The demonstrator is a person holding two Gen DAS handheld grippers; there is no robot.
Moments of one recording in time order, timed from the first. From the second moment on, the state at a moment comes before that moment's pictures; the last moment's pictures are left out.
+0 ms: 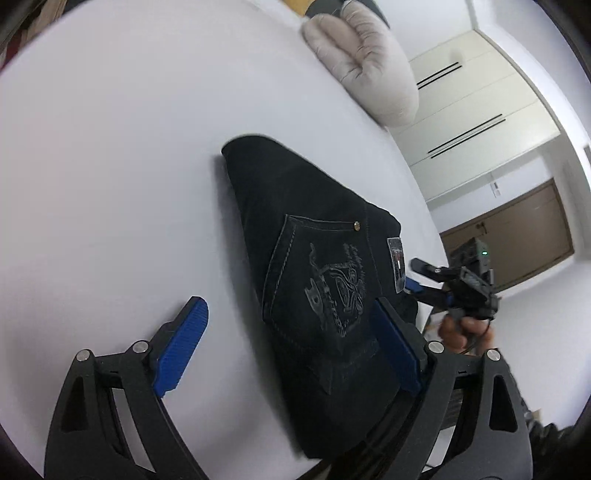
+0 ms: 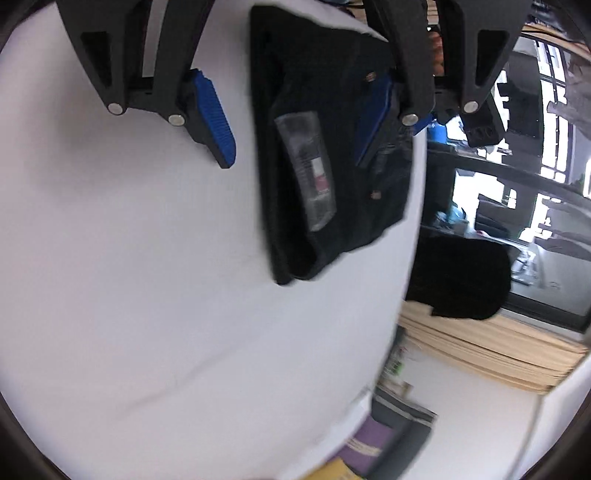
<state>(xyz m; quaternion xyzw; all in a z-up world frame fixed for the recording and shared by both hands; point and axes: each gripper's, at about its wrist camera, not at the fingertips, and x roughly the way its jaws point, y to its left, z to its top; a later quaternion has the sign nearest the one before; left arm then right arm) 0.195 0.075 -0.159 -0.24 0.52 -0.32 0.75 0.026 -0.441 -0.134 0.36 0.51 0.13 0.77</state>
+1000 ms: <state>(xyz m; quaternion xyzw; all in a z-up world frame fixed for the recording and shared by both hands) 0.226 0.018 -0.108 -0.10 0.53 -0.32 0.78 0.063 -0.382 -0.083 0.30 0.49 0.13 0.81</state>
